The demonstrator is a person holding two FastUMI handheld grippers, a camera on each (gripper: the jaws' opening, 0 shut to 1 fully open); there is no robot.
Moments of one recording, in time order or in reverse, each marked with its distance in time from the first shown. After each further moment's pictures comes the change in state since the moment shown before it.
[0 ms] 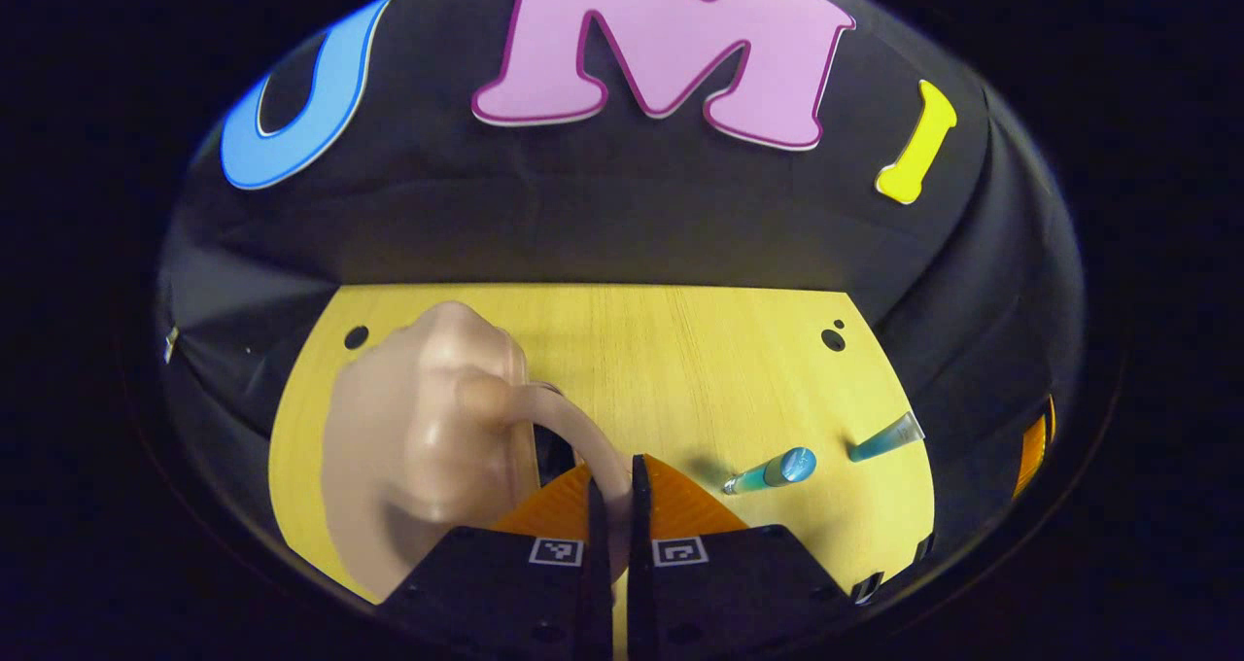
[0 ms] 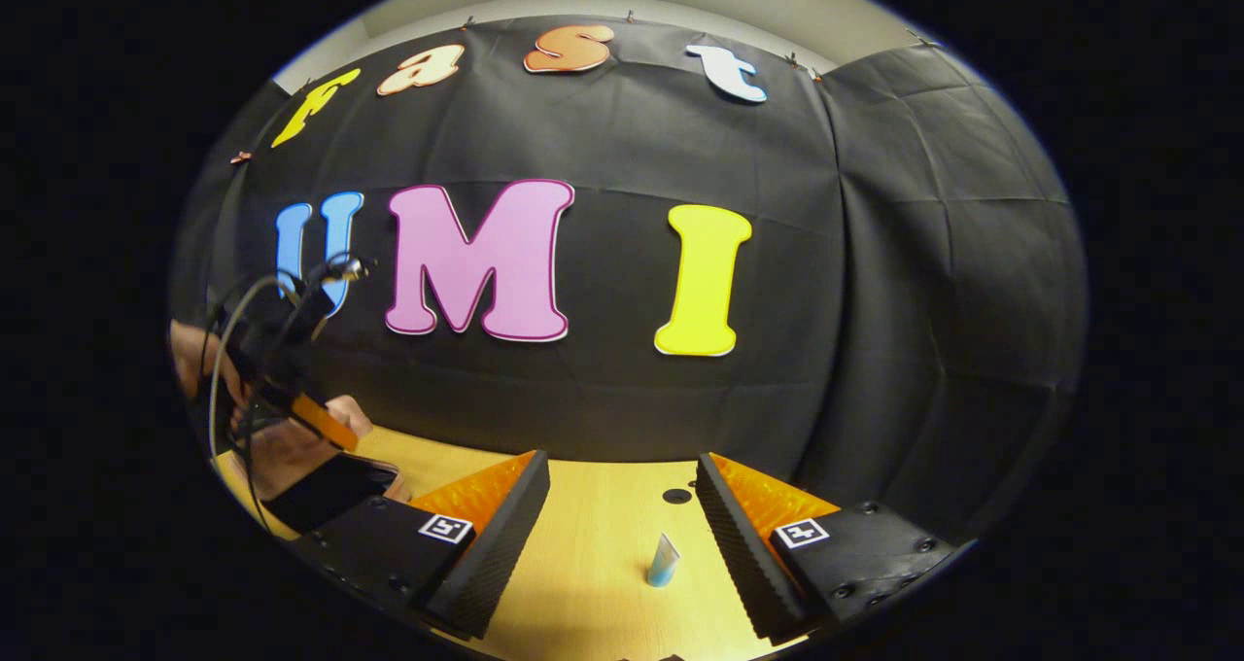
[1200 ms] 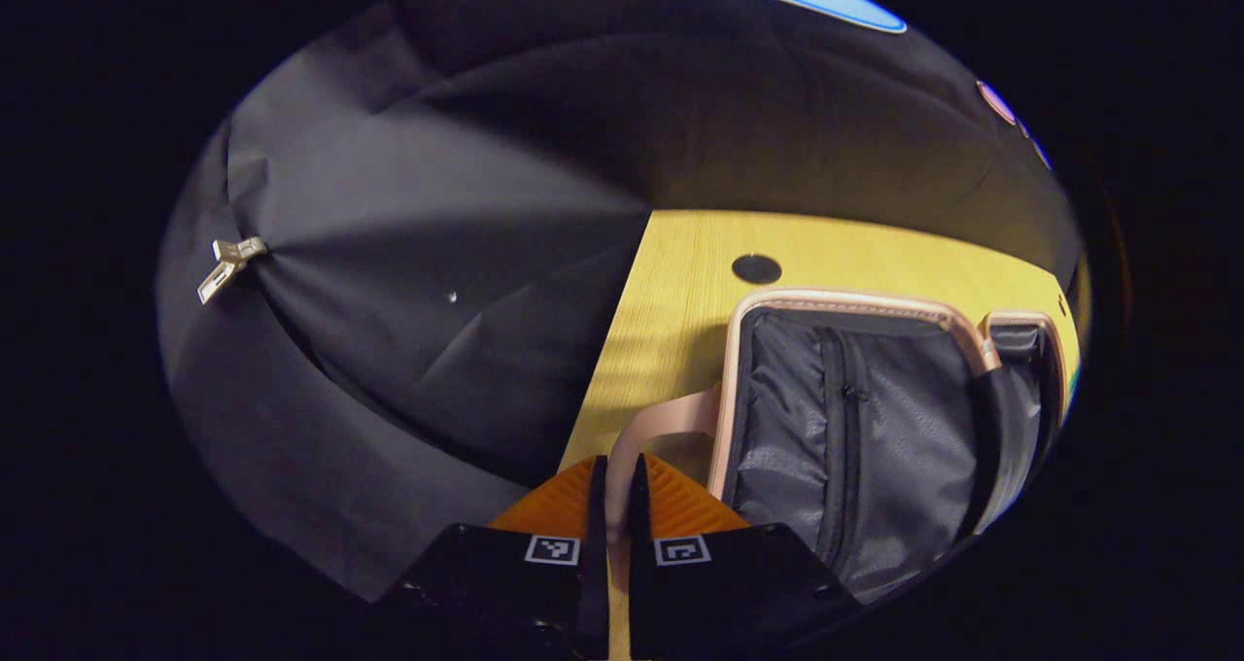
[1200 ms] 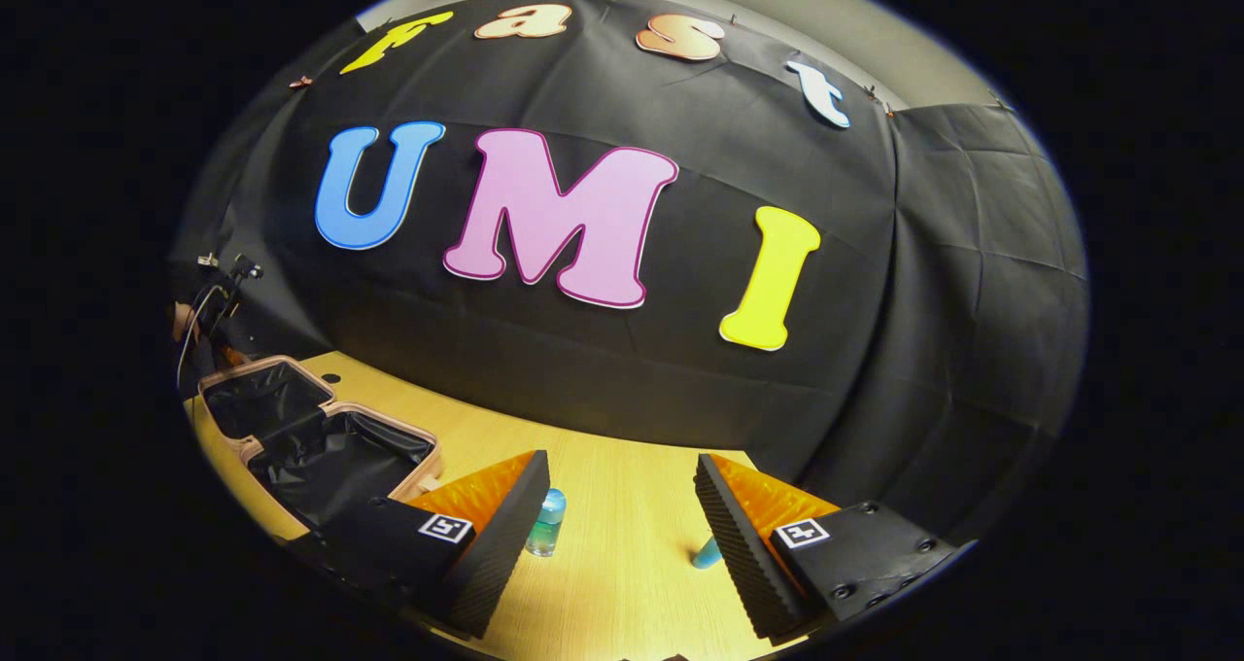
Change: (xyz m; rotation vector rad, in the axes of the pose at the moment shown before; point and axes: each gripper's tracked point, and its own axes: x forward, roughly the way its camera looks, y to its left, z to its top) left arm 0.067 0.523 -0.153 -0.074 0.044 0.451; right arm -0.006 0.106 -0.050 -0.182 0.059 -0.023
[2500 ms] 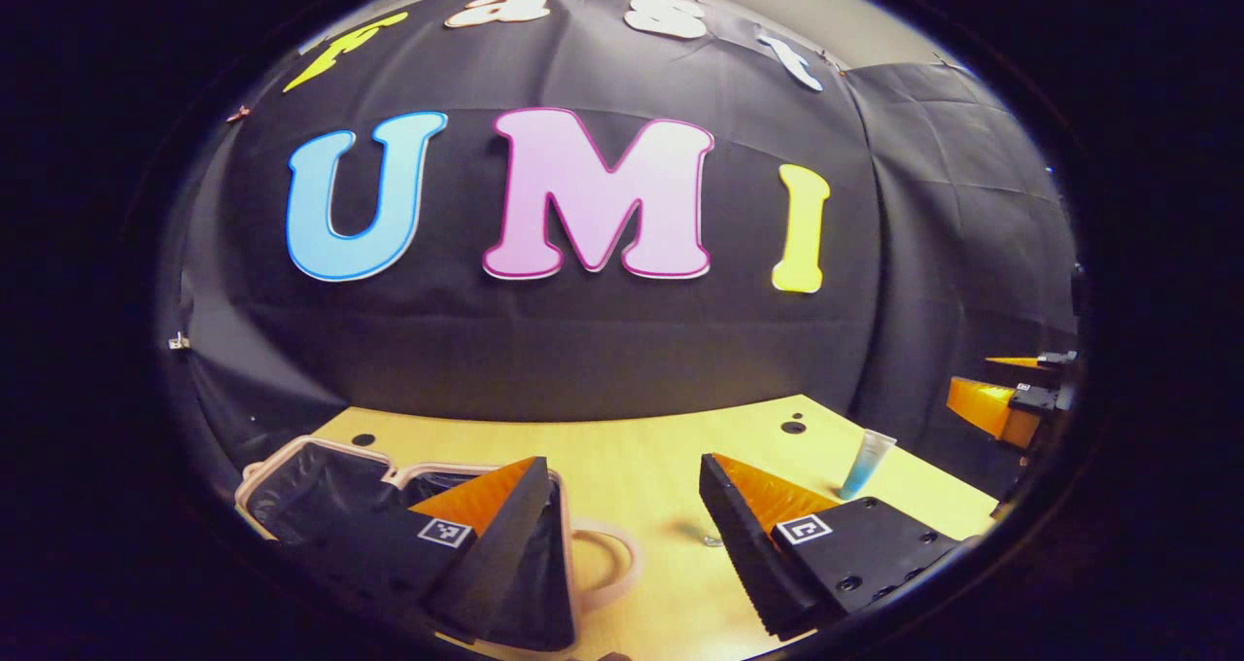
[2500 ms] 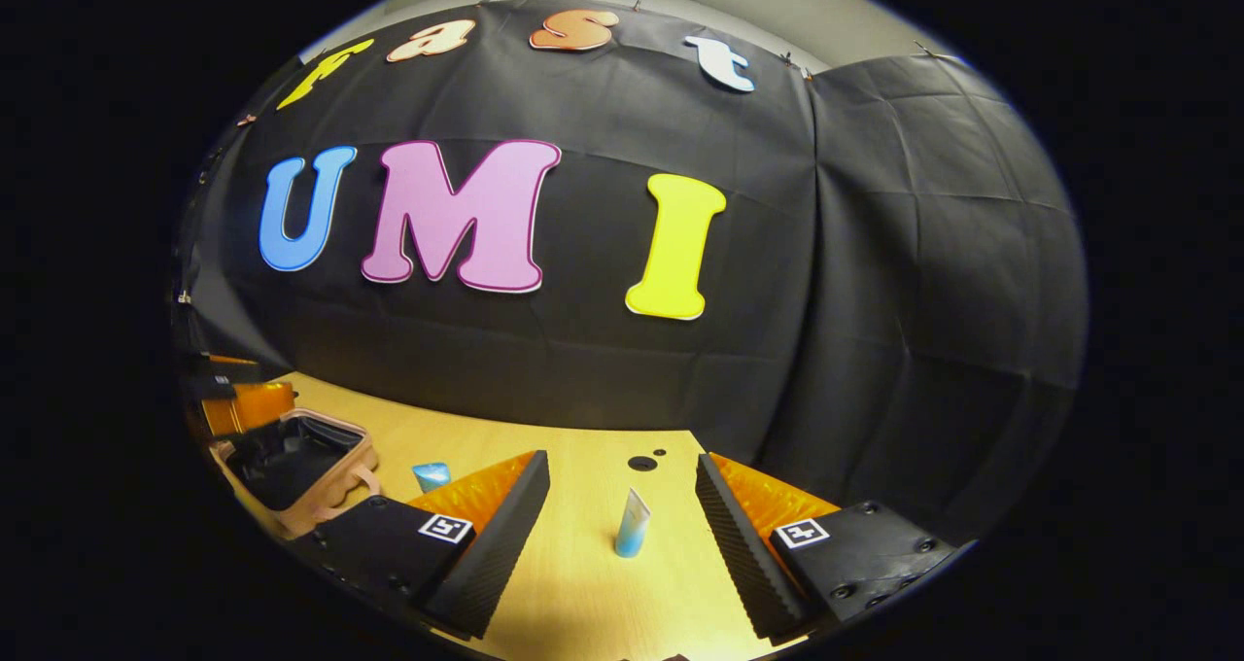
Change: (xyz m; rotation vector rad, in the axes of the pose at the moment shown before) left arm -0.336 -0.516 0.024 0.035 -0.697 -0.511; right arm -0.003 -0.132 -0.054 0.124 0.019 -0.098
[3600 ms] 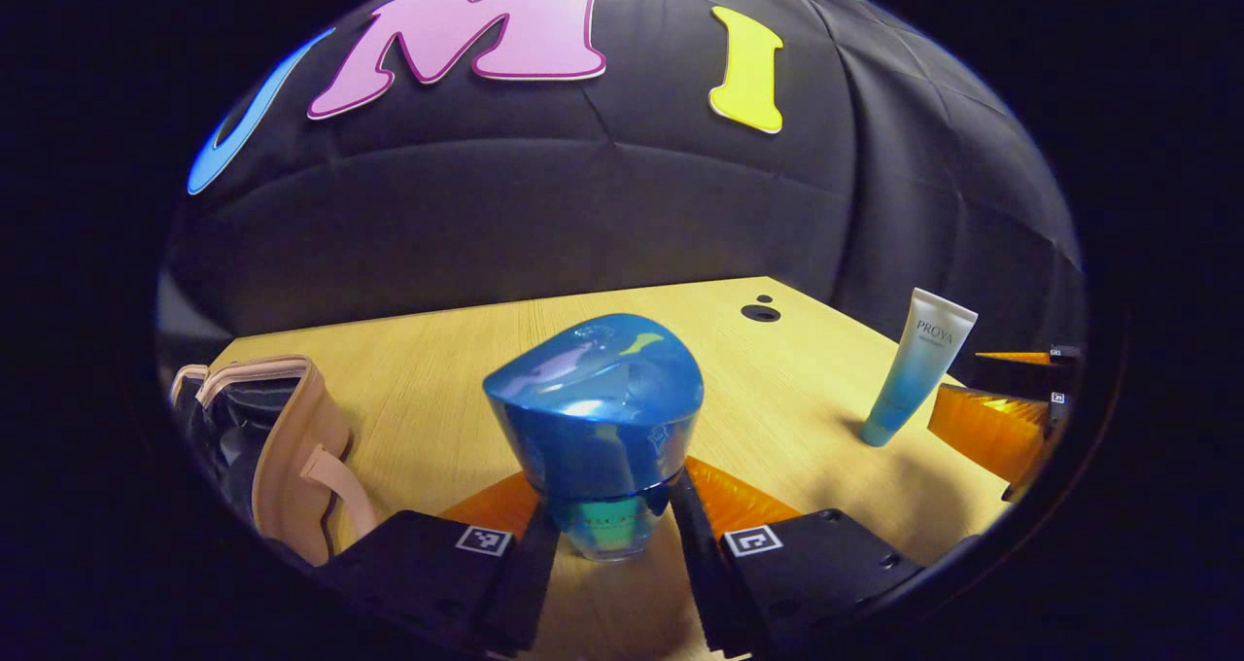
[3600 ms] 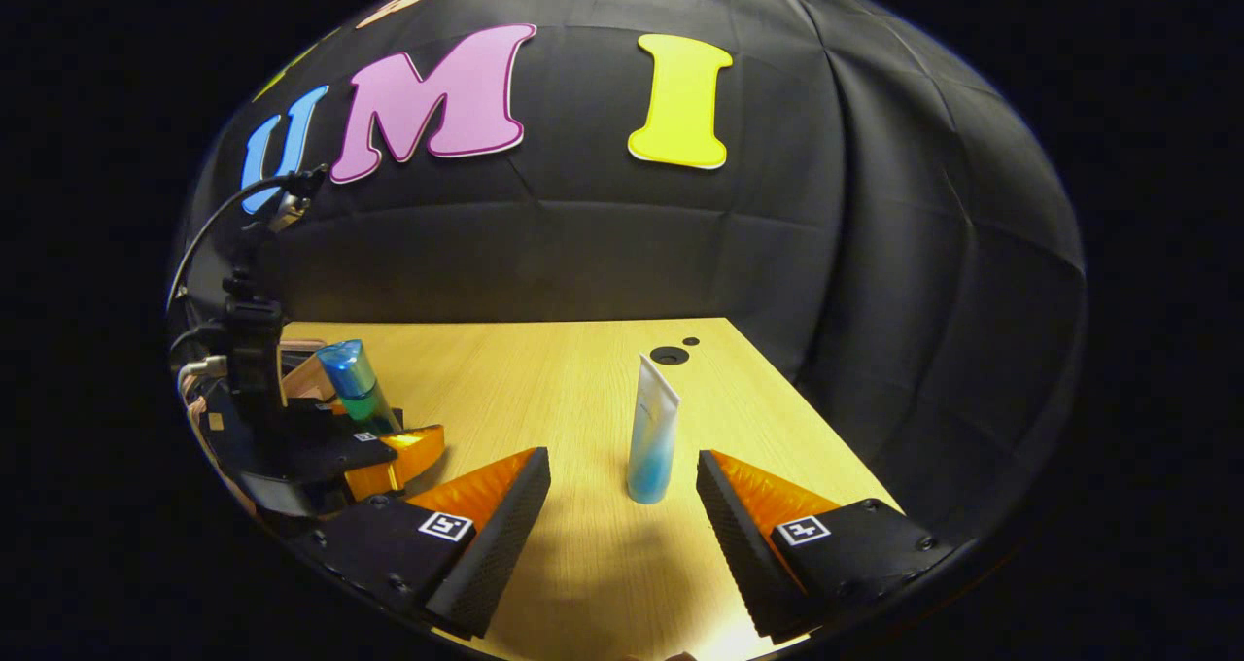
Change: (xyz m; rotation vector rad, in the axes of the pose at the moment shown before) left arm 0.159 -0.093 -0.154 0.053 0.264 -0.083; right arm 0.089 0.006 -0.161 0.091 0.264 0.077
